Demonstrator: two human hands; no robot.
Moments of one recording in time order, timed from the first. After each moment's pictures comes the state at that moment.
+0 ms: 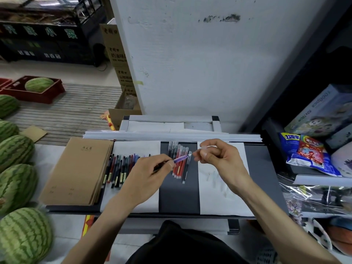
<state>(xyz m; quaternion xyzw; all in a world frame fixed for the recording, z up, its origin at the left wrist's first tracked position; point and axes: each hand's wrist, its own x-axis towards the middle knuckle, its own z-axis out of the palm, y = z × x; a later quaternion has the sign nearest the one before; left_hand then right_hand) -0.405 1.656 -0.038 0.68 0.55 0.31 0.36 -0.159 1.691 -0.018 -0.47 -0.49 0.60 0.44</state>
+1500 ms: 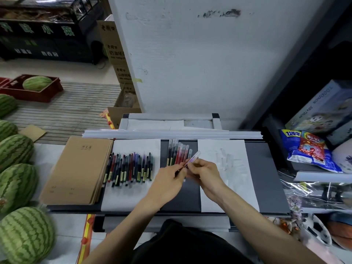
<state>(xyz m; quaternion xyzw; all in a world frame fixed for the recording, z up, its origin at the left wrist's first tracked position) -0.355 1.664 -0.104 0.64 0.62 0.23 0.40 -0.196 1.689 -0.108 -0.54 -0.28 0.69 0.38</state>
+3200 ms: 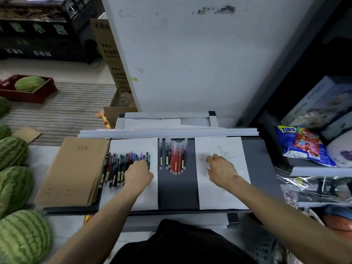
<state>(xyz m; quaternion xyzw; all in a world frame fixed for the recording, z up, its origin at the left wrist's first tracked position) -0.426 1.706 -0.156 0.58 0.78 -0.07 0.22 -0.118 1.729 -0.177 -0.62 -0.76 0.12 -0.11</state>
